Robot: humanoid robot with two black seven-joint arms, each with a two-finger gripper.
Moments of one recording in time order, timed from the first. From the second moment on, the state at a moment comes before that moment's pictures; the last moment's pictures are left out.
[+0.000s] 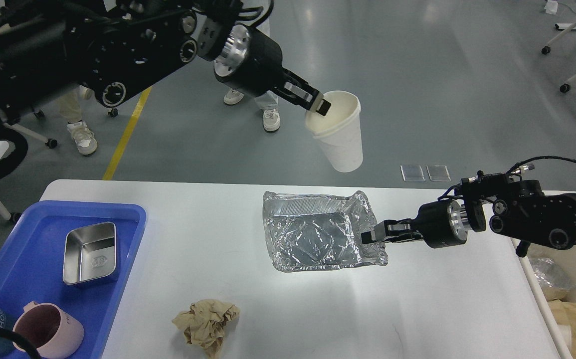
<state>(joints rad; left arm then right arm) -1.73 0.13 0.05 -0.77 1.33 -0.74 -0.51 1.25 -0.54 -0.47 1.14 -0.81 0.36 0.53</state>
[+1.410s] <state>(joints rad) -1.72 -0.06 0.25 -0.79 1.36 -0.74 -0.48 1.30 -0.53 -0.56 1.06 -0.81 0.36 0.53</state>
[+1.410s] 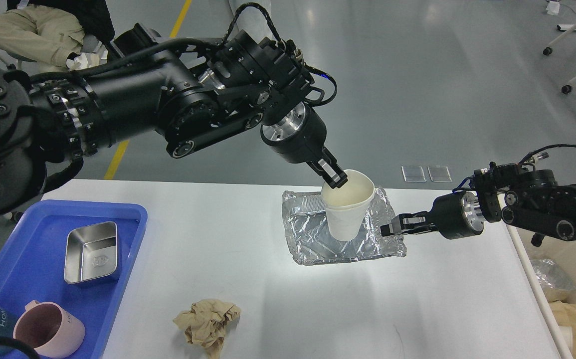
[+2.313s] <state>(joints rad) -1.65 -0.11 0.27 -0.73 1.35 -0.64 -0.44 1.31 -0.53 -0.56 1.07 -0.80 0.36 0.53</state>
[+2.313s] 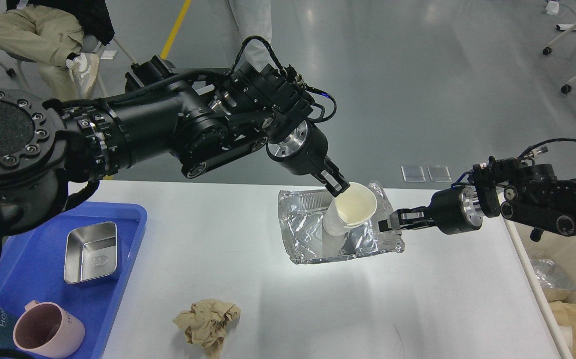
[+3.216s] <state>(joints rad) -1.67 0.17 0.33 -0.77 1.29 -0.54 -0.45 1.31 -0.53 -0.56 1.07 -0.80 0.36 0.53</state>
